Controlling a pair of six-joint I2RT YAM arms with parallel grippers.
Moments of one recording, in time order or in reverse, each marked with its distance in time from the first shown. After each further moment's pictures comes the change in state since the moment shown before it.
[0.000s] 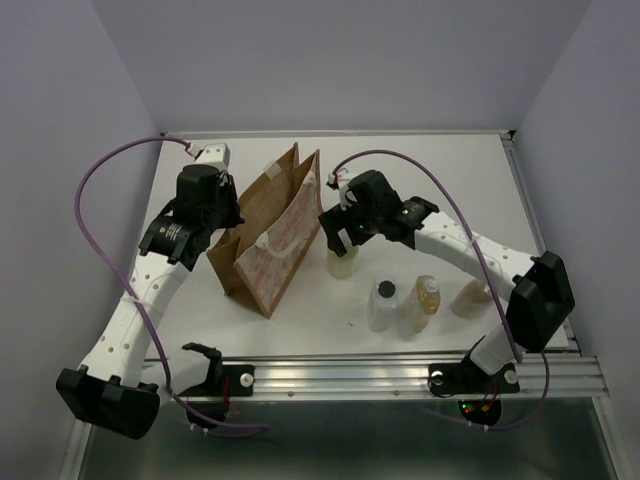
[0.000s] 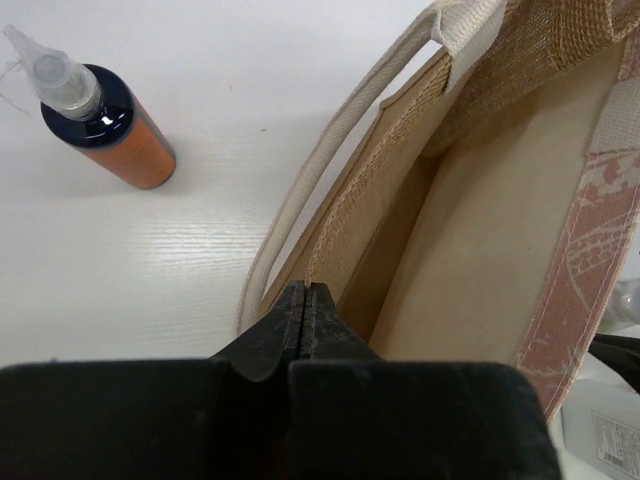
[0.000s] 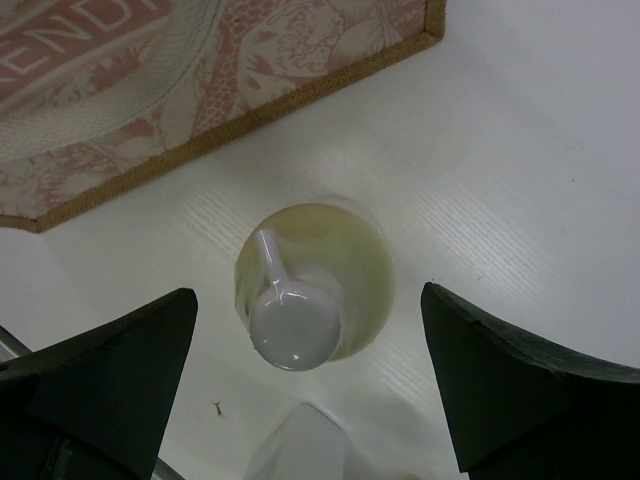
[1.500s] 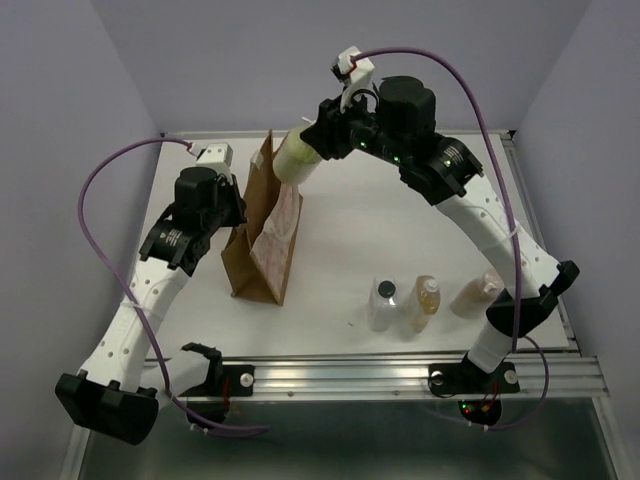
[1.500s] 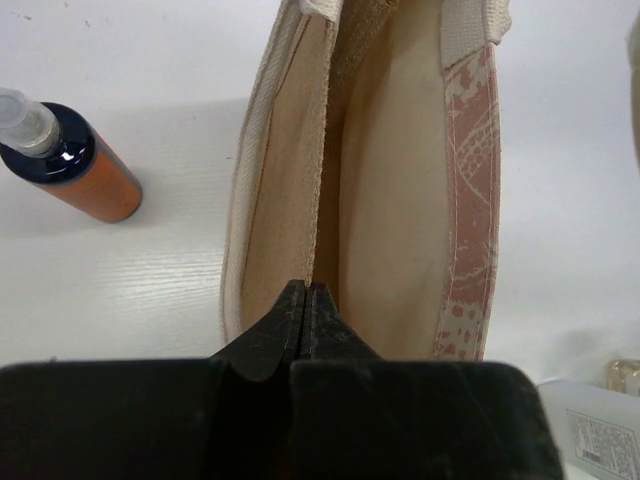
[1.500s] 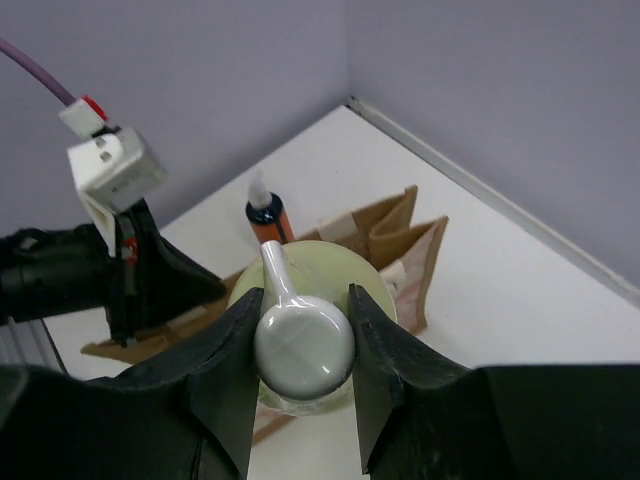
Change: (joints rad) left arm 0.000 -0.033 -0.044 0.093 0.066 0.009; right arm 0.039 0.101 0.790 -0.056 -0.048 -0.017
